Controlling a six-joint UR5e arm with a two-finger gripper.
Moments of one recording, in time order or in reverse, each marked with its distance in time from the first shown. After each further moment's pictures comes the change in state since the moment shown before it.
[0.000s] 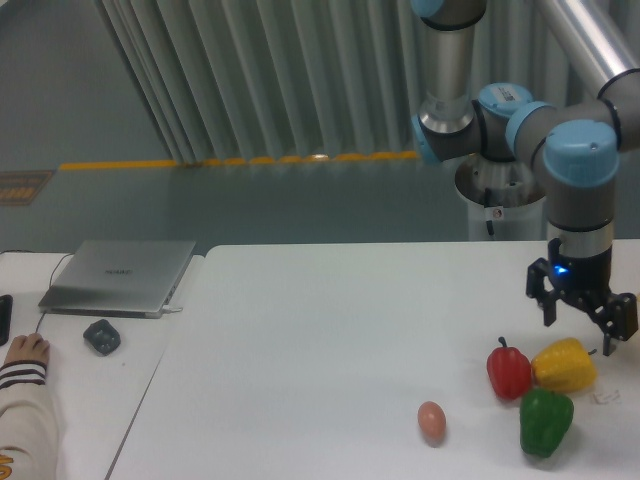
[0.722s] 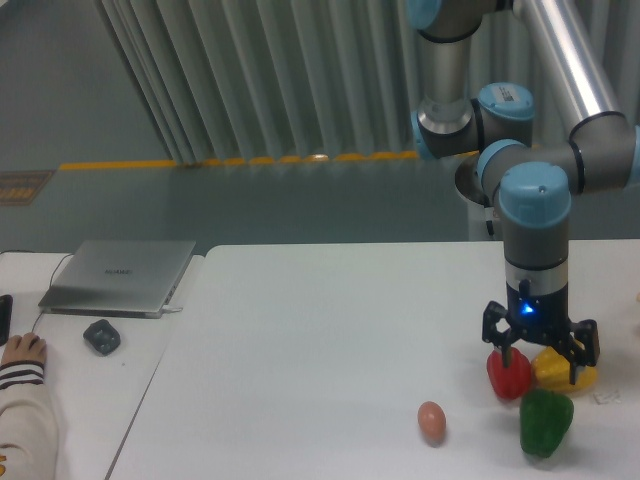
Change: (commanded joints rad) arm -0.038 -0.090 0.009 0.078 -0.002 -0.298
